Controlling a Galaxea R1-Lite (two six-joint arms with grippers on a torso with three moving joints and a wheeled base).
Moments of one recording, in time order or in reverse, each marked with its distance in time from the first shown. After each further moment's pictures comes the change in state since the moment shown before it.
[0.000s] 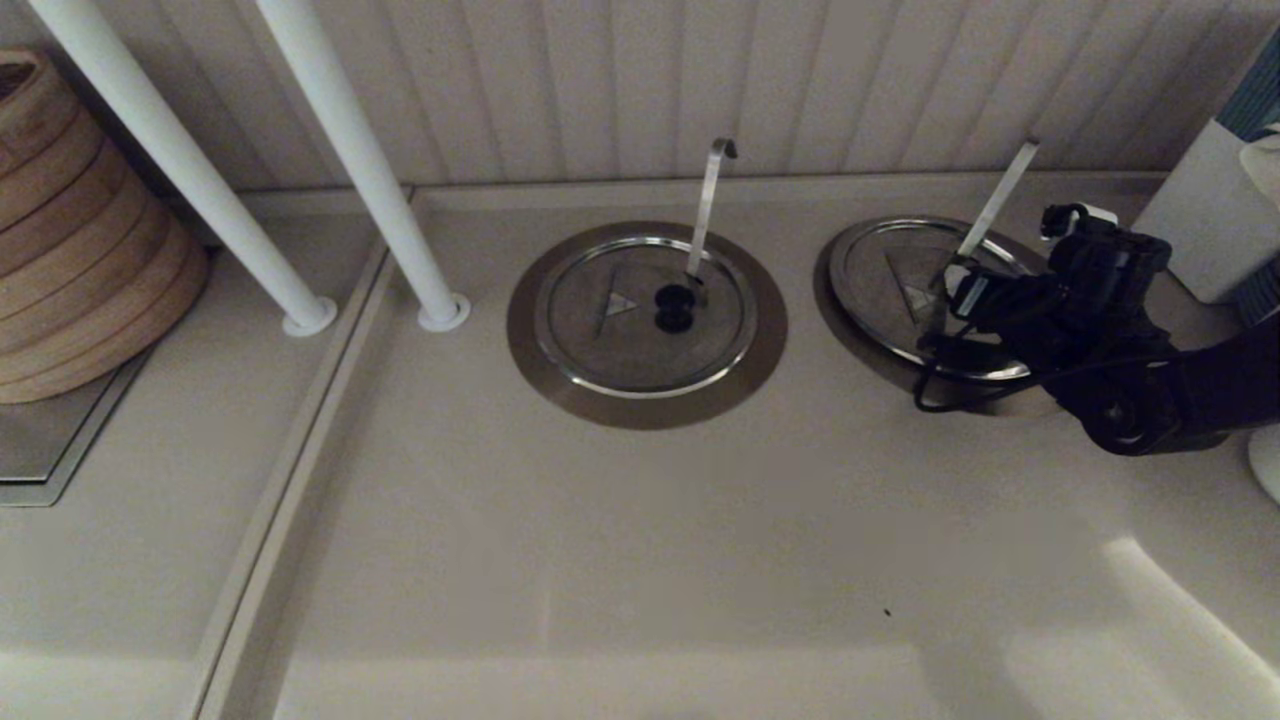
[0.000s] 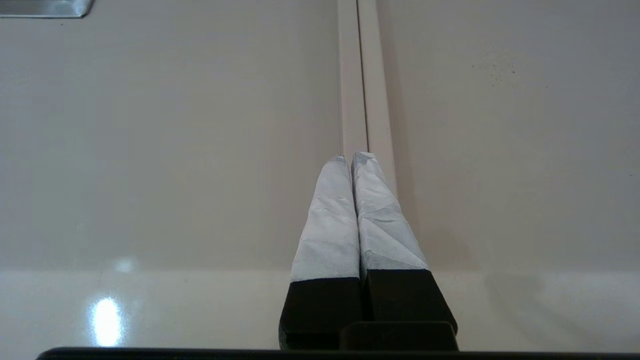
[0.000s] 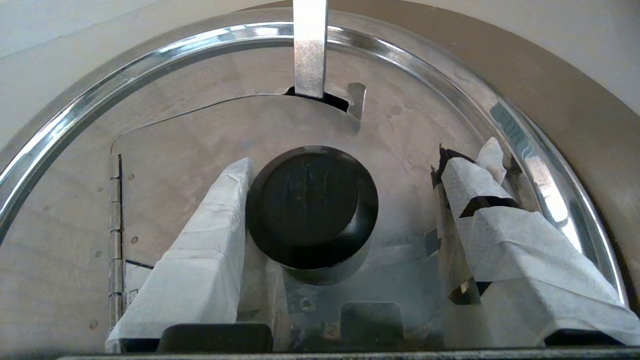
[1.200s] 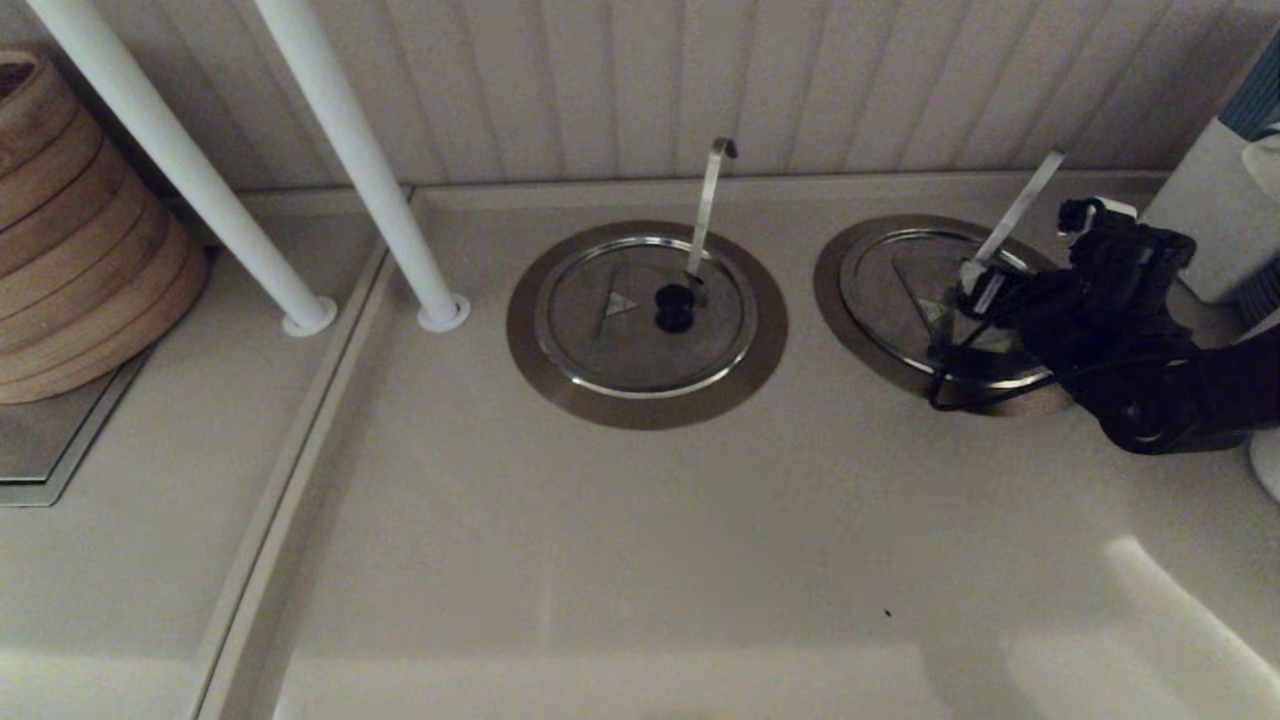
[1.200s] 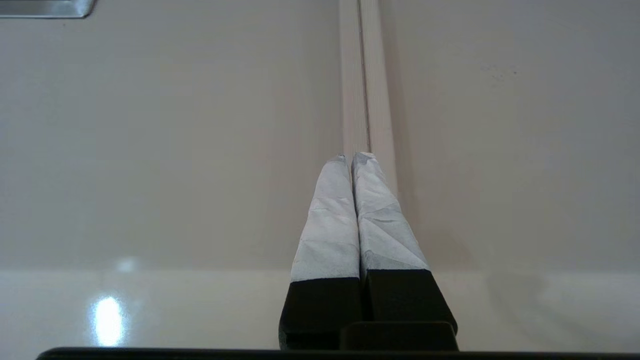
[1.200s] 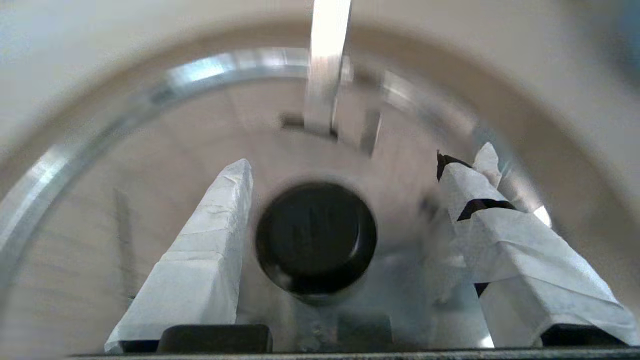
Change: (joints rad) left arm 0.000 0.000 0.000 0.000 0.001 0.000; right arm -0.020 -0.037 0.017 -0.021 -0.007 -0.039
